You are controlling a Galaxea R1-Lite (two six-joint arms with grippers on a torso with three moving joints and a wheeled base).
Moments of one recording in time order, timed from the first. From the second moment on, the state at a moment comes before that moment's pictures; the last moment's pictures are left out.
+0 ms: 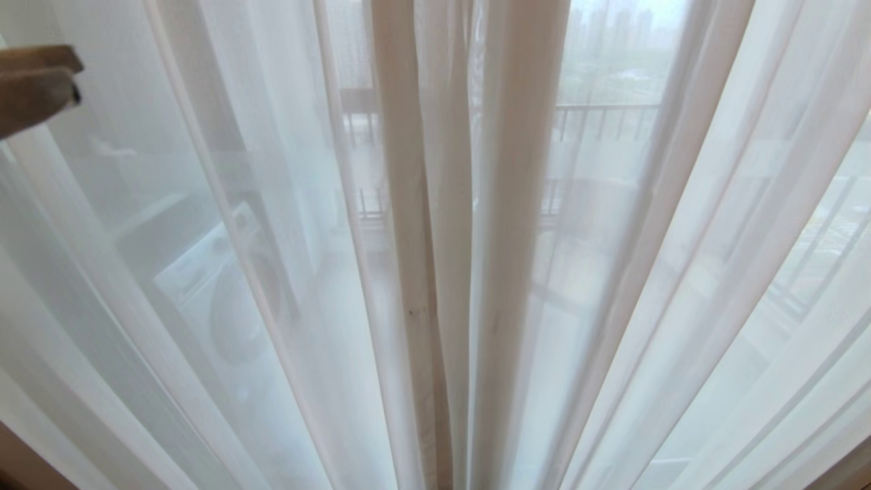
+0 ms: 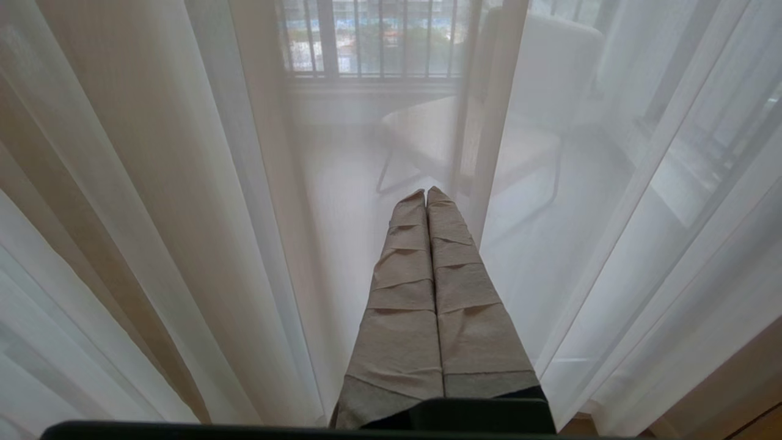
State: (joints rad) left arm -0.35 0.98 -0.98 -0.19 -0.55 0.01; right arm 0.01 0.00 0.00 0.00 0.00 -0.01
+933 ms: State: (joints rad) left arm -0.75 1.47 -1.49 -0.21 0.18 0.17; right arm 0.01 0.00 0.00 0.00 0.00 -0.01
